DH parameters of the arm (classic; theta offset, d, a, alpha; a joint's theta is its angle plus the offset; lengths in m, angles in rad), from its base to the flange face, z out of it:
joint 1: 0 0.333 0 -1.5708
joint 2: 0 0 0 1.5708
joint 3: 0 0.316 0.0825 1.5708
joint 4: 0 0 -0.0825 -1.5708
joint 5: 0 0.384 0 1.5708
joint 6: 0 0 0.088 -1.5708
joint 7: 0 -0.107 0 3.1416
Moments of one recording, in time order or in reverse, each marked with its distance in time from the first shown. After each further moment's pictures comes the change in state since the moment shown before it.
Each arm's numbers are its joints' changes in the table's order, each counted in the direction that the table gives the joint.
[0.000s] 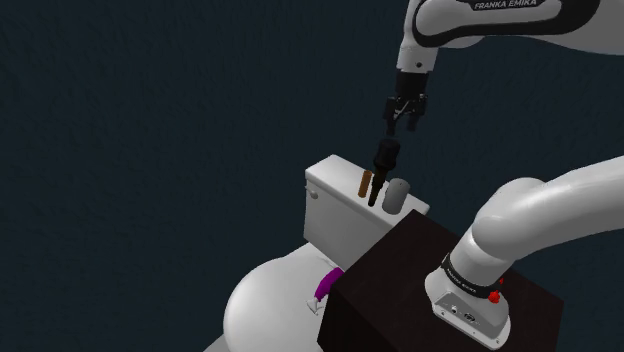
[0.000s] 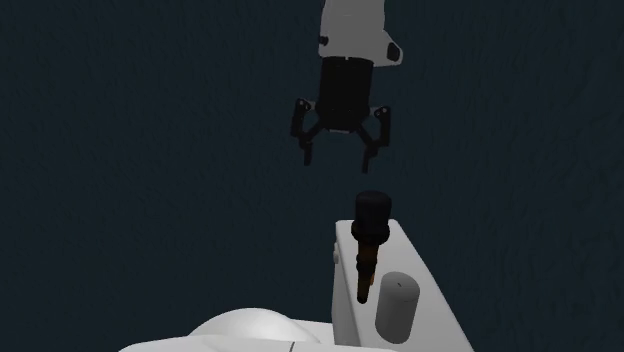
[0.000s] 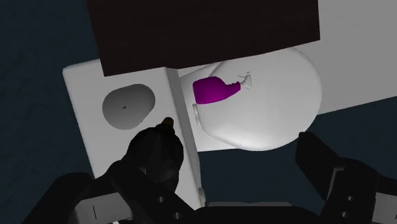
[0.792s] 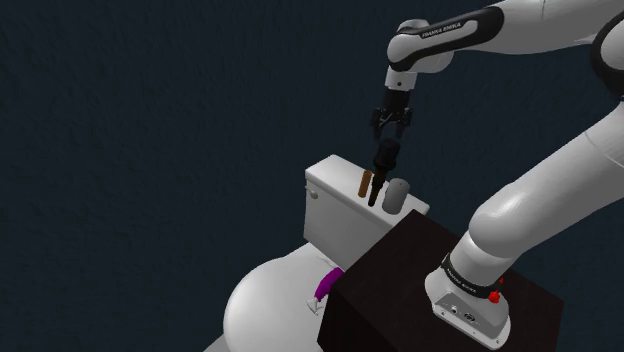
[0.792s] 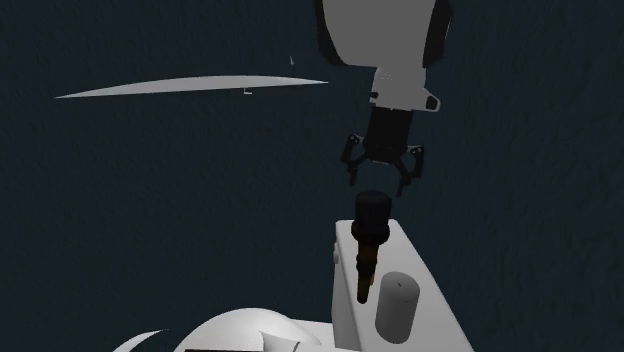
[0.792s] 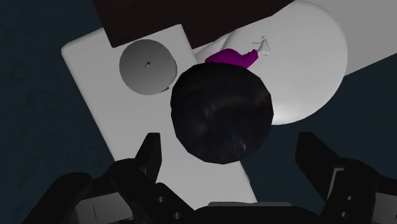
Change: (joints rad) arm -0.071 0.328 -0.121 0.077 0.011 0.240 0.022
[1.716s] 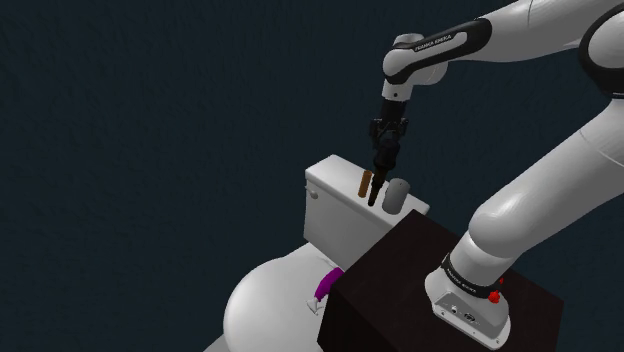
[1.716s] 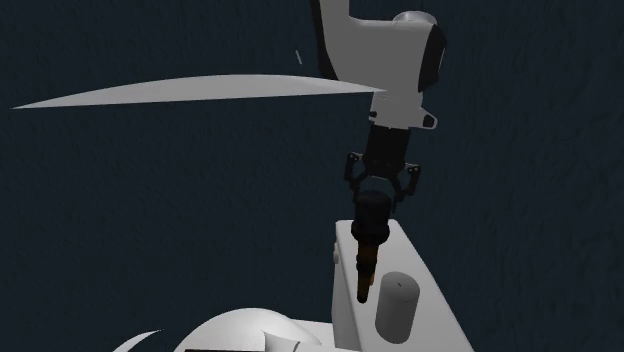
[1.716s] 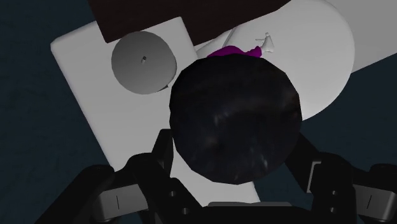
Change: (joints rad) arm 0.000 0.037 -0.006 -0.053 0.006 0.093 0.009
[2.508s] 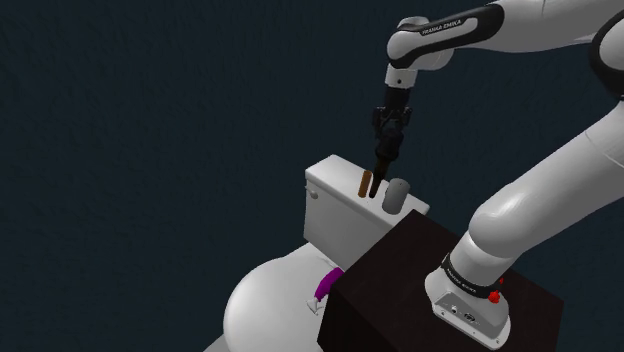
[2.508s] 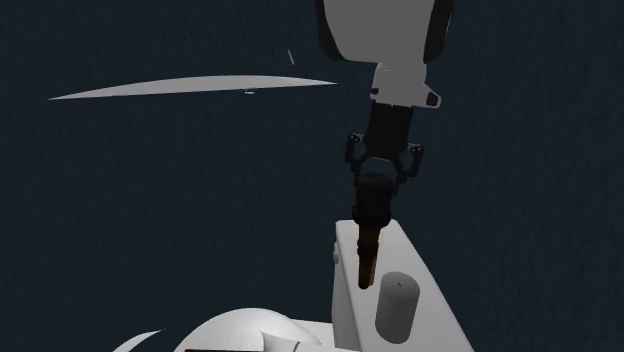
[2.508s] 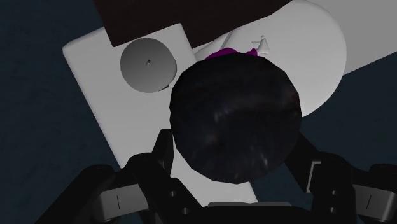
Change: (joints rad) arm 0.001 -0.033 0.006 0.073 -0.004 -0.109 -0.013
